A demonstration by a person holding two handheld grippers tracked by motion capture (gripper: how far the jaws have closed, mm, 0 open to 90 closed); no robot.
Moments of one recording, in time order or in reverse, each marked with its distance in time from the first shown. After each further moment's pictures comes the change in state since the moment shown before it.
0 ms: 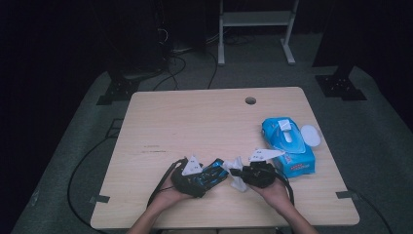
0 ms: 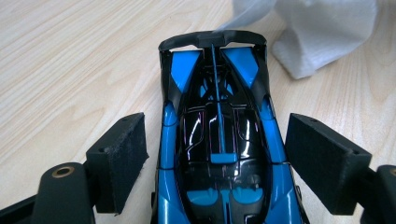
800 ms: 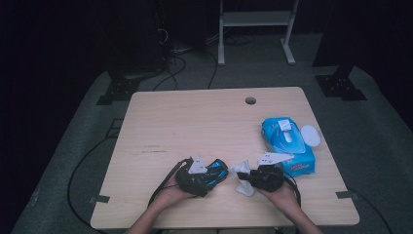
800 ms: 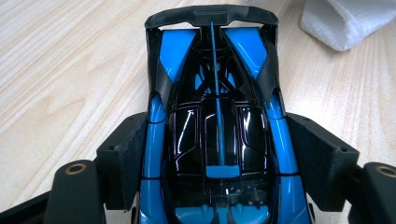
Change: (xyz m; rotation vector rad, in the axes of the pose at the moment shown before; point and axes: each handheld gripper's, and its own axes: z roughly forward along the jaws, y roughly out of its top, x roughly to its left) left arm 0.001 0.001 0.014 0.086 -0.021 0.019; right arm -0.008 -0.016 -0.014 0.013 0.002 0.023
